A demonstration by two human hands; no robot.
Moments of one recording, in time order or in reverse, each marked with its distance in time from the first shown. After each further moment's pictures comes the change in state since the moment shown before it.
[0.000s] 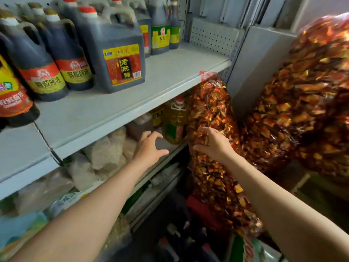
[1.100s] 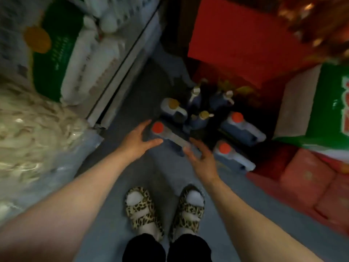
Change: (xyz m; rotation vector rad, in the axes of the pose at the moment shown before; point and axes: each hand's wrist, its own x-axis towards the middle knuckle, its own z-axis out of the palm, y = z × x) left_hand -0.122 -0.433 0.519 -0.240 -0.685 -0.351; right_hand -0.255 0.249 0.682 0.772 -0.033 0.787
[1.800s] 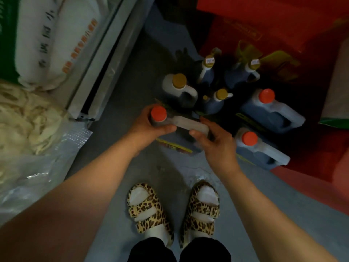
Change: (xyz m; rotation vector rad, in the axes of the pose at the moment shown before) left_hand 0.059 -0.031 0.036 -0.146 0.023 0.027; right_hand 0.037 0.018 0.014 -0.023 0.089 -0.170
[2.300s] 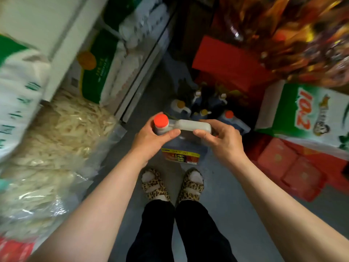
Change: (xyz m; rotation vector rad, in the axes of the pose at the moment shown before) left_hand -0.193 0.148 -0.073 -0.092 0.117 -0.004; right_hand -0.096 -0.235 -0.121 -0.263 -0.122 -0.028
